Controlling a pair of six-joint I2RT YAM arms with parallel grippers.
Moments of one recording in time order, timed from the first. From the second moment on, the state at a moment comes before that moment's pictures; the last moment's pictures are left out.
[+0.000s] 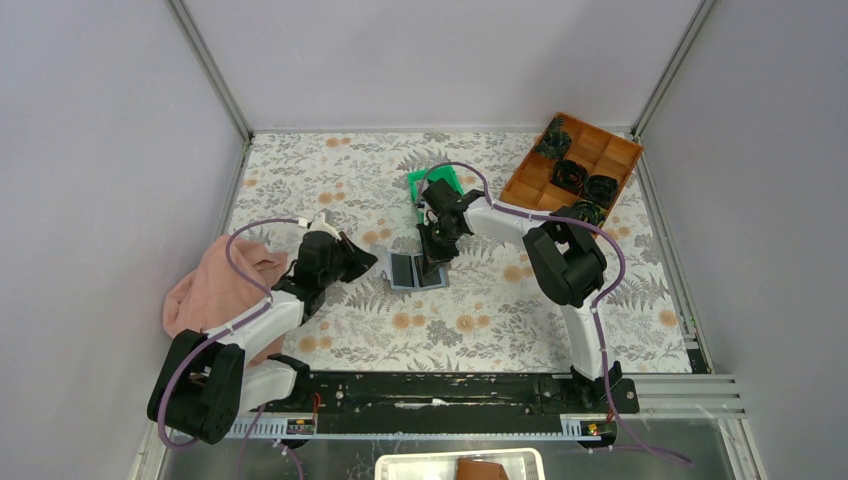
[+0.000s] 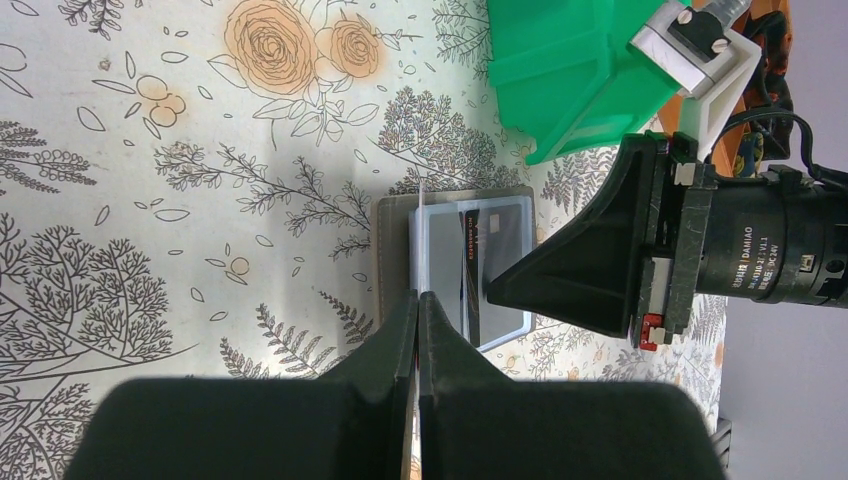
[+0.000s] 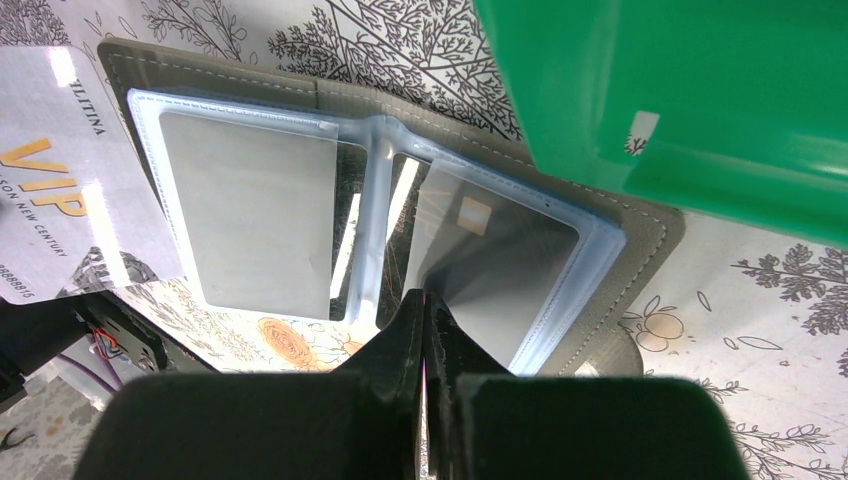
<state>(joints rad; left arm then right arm) -0.31 1.16 0.39 0.22 0.14 -0.81 0.69 2.14 1.53 -0.63 -0.36 0.42</state>
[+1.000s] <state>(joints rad) -0.33 1.22 0.38 0.28 0.18 -0.84 0.69 2.14 1.54 -0.63 -0.37 0.42</state>
